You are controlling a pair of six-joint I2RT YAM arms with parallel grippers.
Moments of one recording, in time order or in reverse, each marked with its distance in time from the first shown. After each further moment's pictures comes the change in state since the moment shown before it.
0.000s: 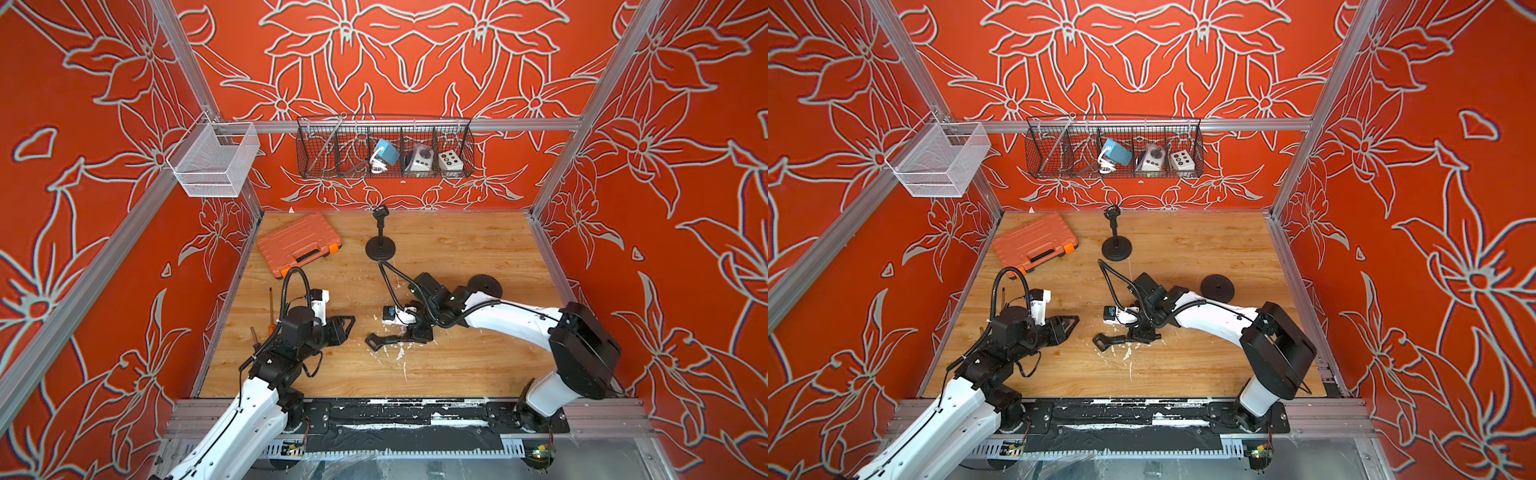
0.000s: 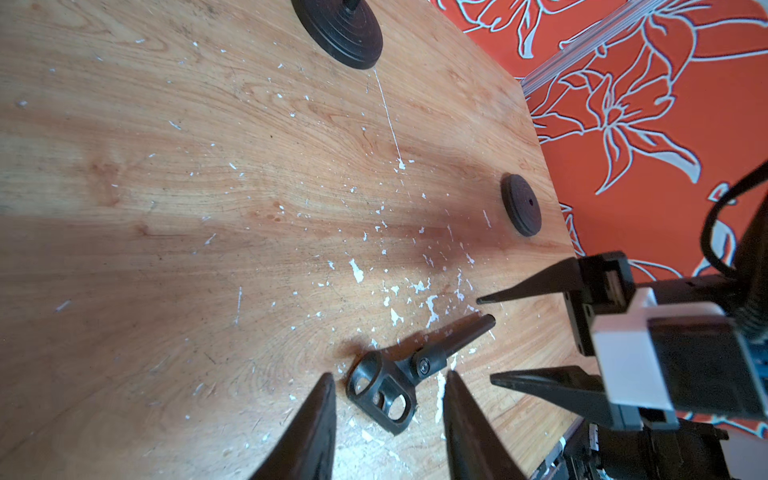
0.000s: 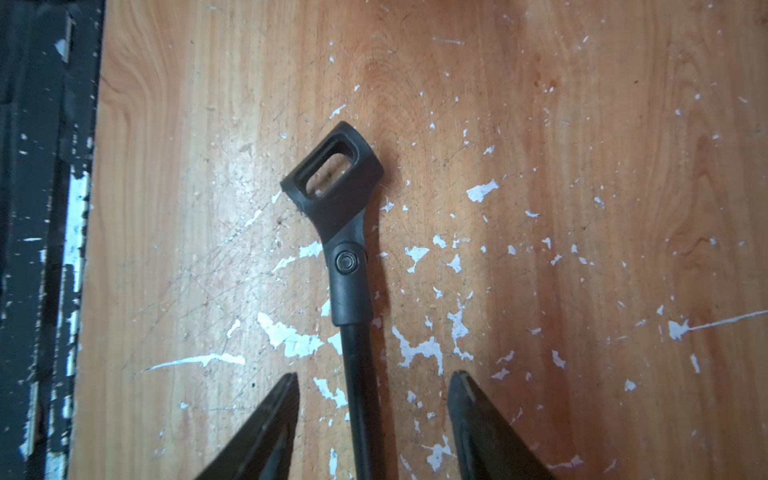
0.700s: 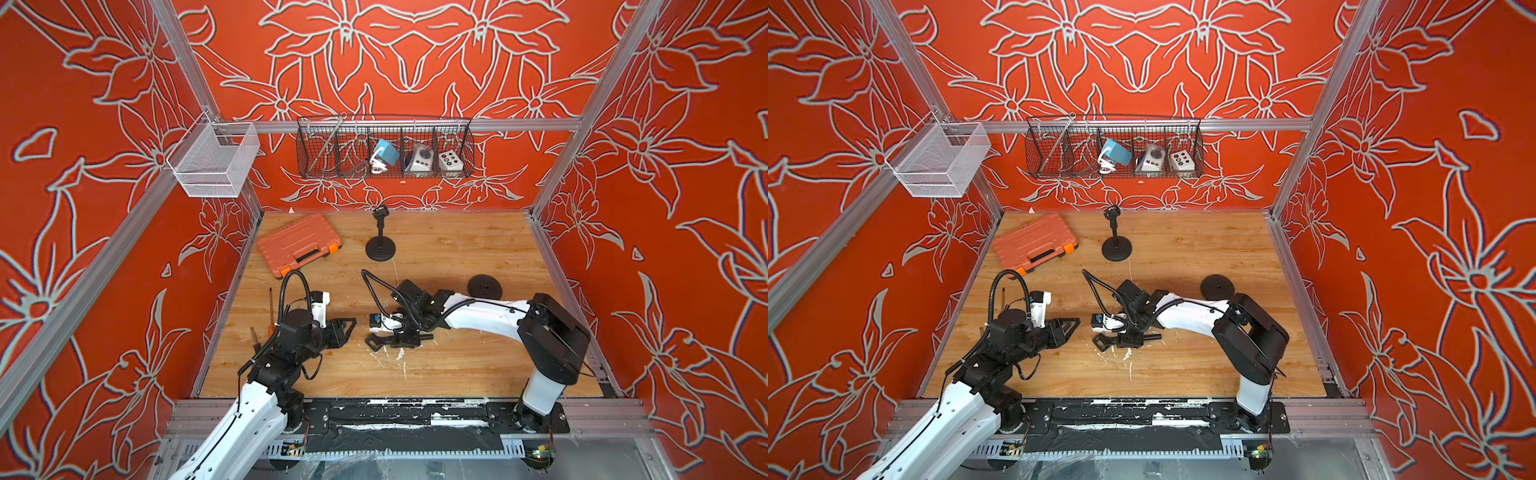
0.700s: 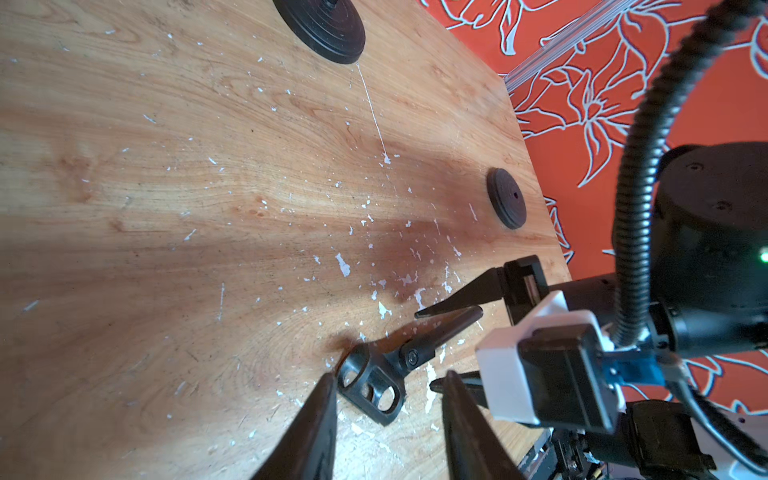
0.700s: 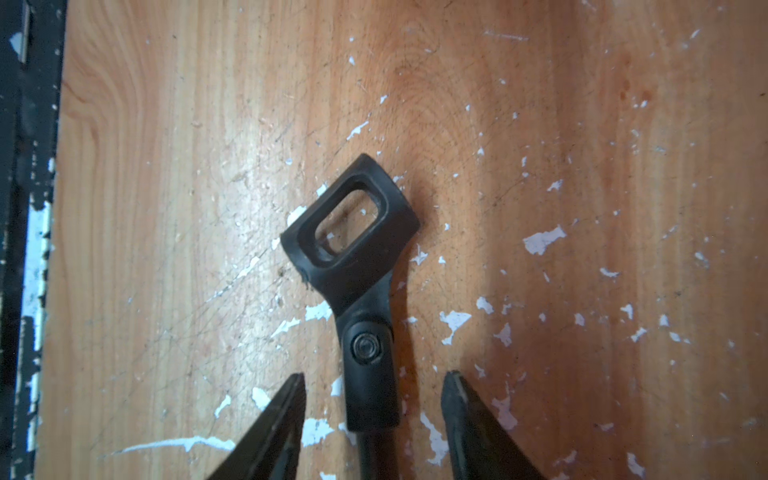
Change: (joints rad) left arm 0.000 -0.030 -0.014 0.003 0.027 -0.001; right arm 0.070 0.150 0.064 0.039 0.008 0.053
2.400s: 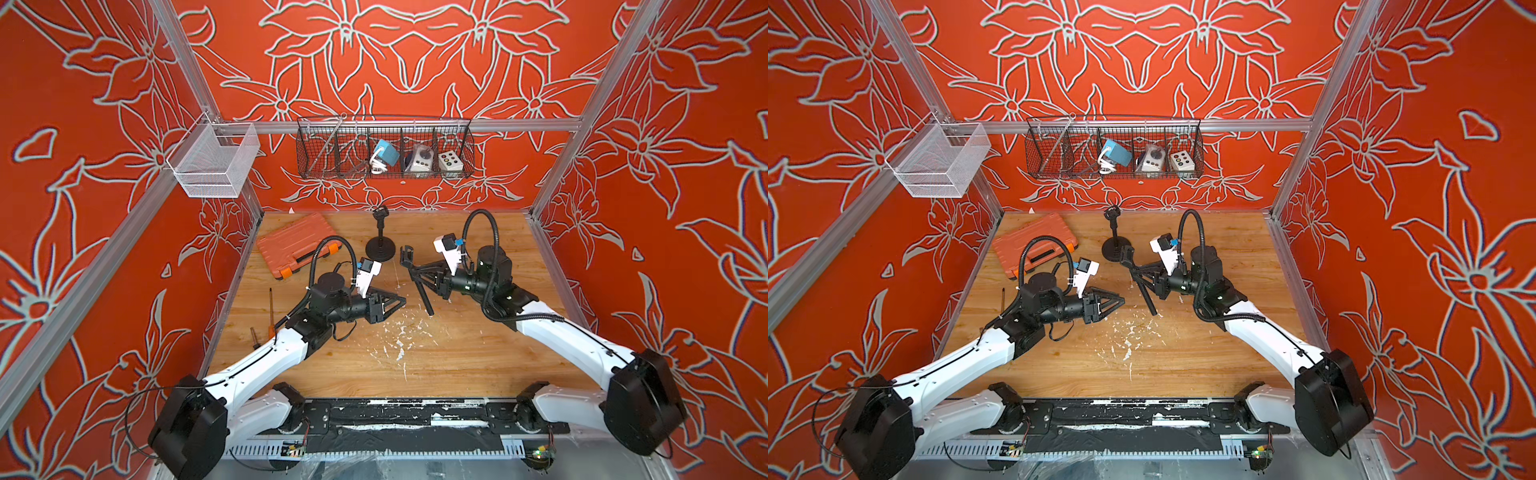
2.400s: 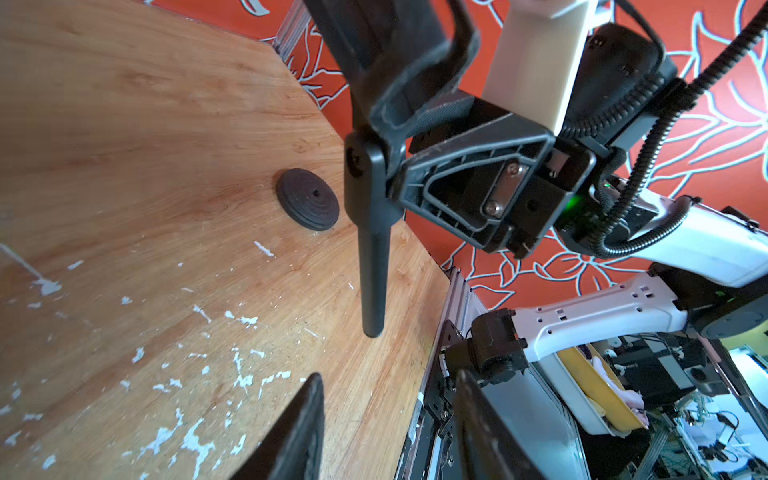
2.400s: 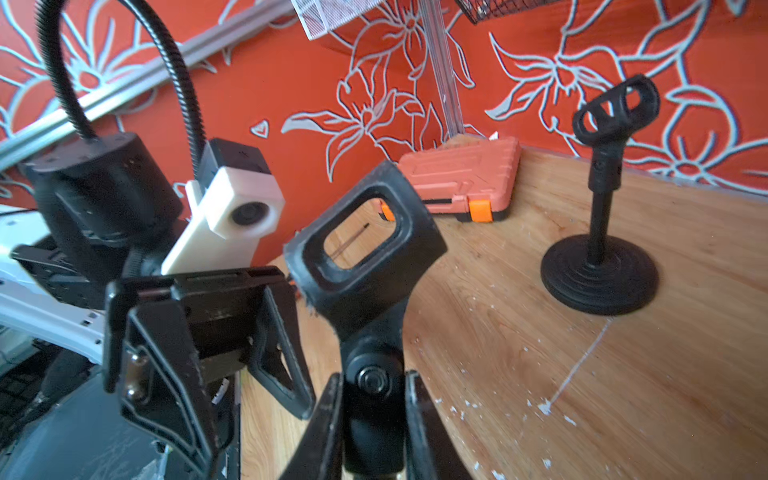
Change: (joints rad) left arm -0.201 0.556 0.298 0.563 0.359 0.039; right arm -0.418 -0.524 -0.275 0.705 -0.400 0.870
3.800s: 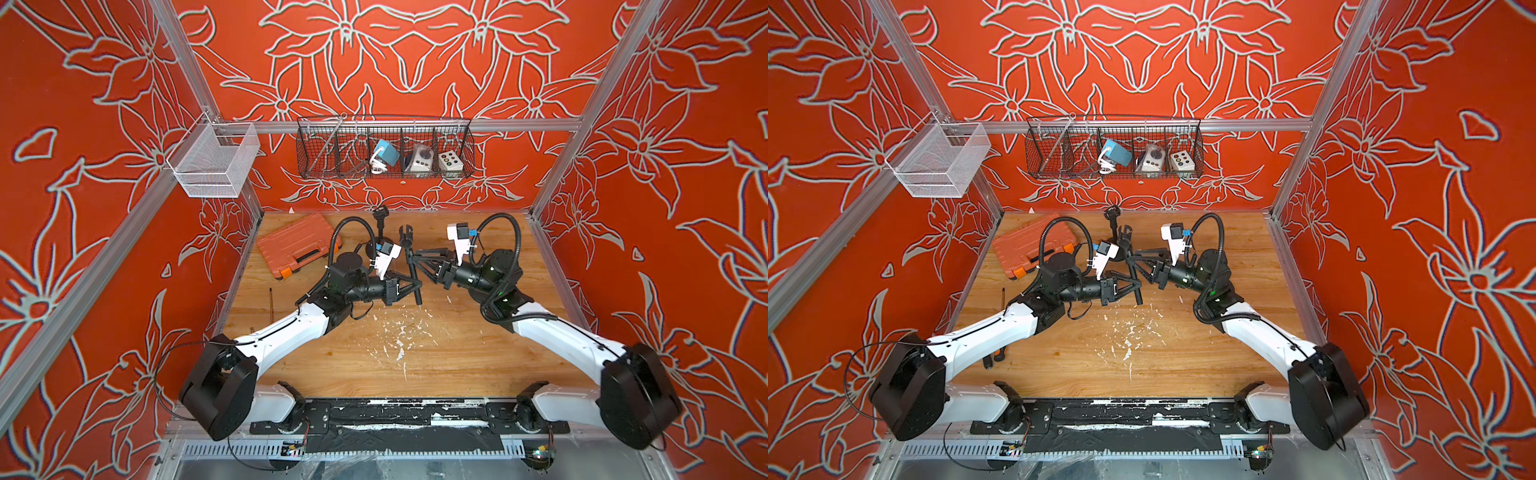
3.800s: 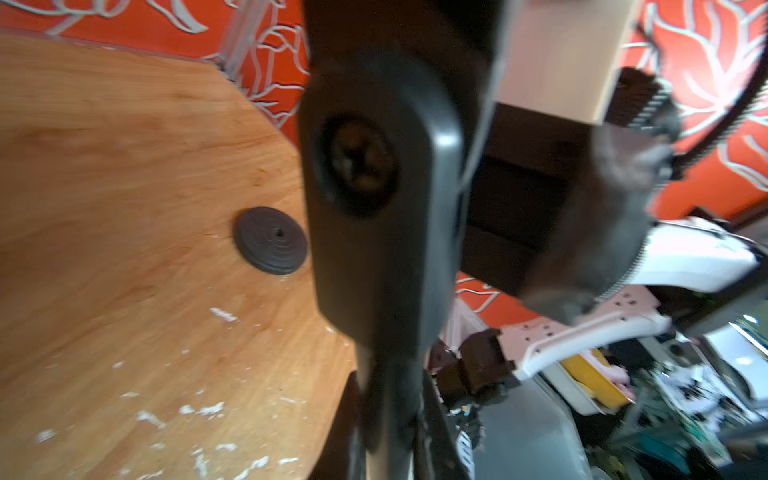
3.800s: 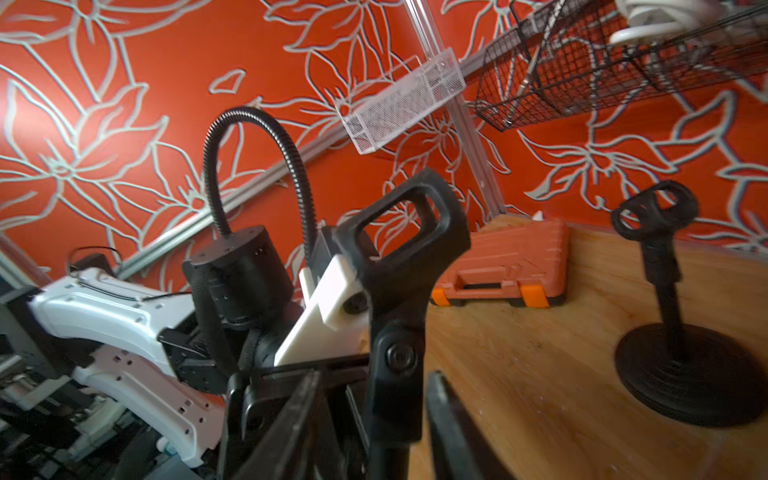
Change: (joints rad) left arm -0.021 0.225 0.189 0.063 0.047 0.029; right arm 0.001 -0.017 -0.045 0.311 0.048 0.267
